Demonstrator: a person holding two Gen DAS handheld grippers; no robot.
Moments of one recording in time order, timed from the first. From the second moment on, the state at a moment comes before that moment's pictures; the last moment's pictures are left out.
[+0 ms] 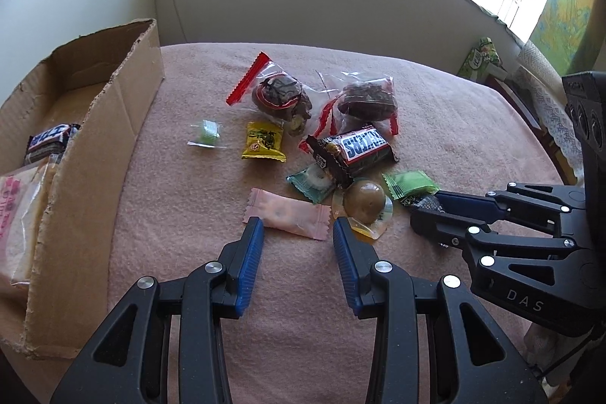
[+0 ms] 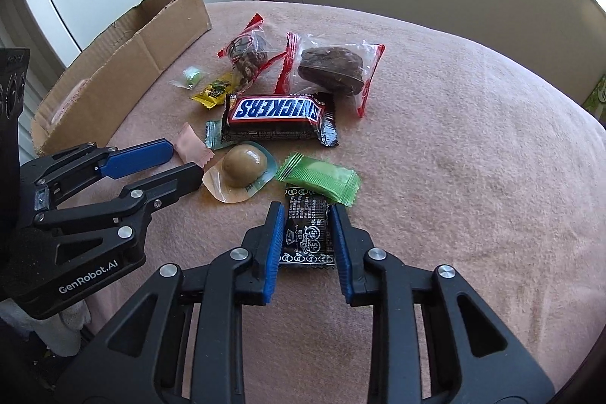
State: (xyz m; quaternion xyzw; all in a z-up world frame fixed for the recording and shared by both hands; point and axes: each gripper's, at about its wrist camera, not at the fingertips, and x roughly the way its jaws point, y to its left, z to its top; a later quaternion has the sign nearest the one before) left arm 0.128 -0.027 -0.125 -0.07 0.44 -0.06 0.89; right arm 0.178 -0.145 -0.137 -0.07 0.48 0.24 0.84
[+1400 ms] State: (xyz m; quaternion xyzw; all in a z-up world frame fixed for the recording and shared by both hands) left arm 0.134 -0.038 -0.129 0.01 0.42 -0.08 0.91; right arm 0.171 -0.162 -0.126 -0.03 0.48 0.23 0.84
